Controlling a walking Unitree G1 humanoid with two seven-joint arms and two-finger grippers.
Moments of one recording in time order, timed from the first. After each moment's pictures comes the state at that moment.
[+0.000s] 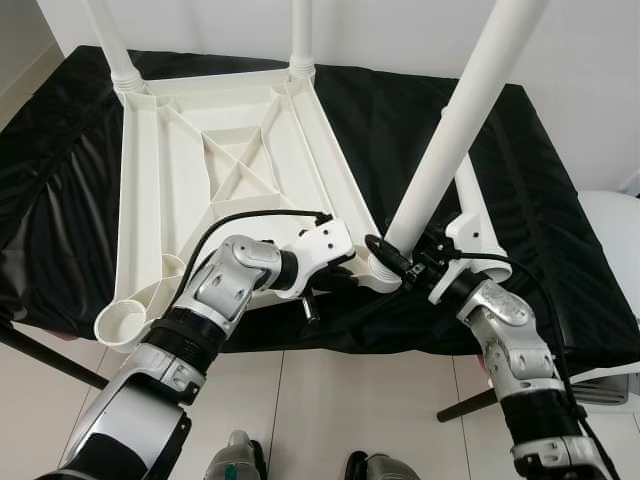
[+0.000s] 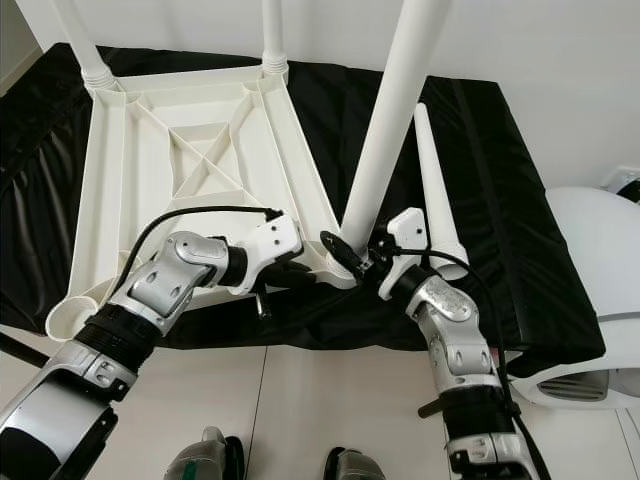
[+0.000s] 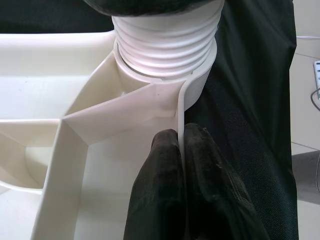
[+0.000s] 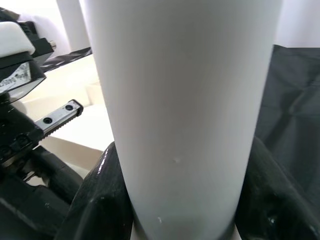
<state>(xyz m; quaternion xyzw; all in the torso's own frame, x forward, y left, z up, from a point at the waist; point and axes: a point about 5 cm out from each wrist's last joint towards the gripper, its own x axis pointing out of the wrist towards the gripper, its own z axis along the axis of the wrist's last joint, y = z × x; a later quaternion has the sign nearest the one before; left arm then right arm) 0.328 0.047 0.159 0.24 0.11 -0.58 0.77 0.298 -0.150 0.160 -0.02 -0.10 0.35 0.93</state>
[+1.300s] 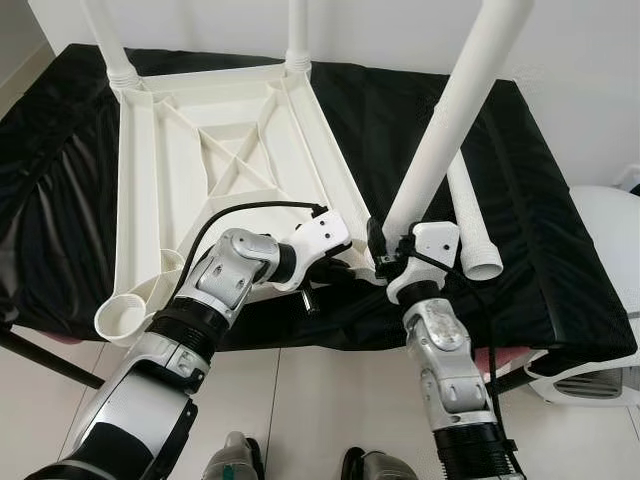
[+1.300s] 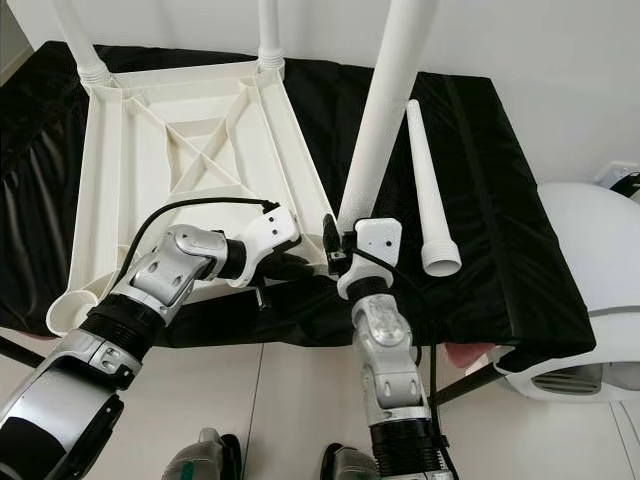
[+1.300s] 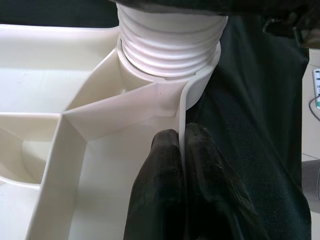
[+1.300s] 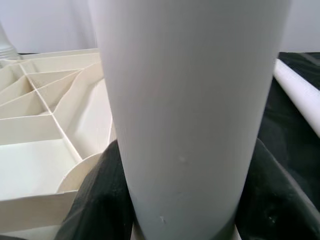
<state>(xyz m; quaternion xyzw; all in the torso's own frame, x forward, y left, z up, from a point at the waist) 0.339 0.052 0.160 0.23 0.13 -0.56 0.78 0.290 -0.102 0.157 0.02 -0.11 0.07 0.99</state>
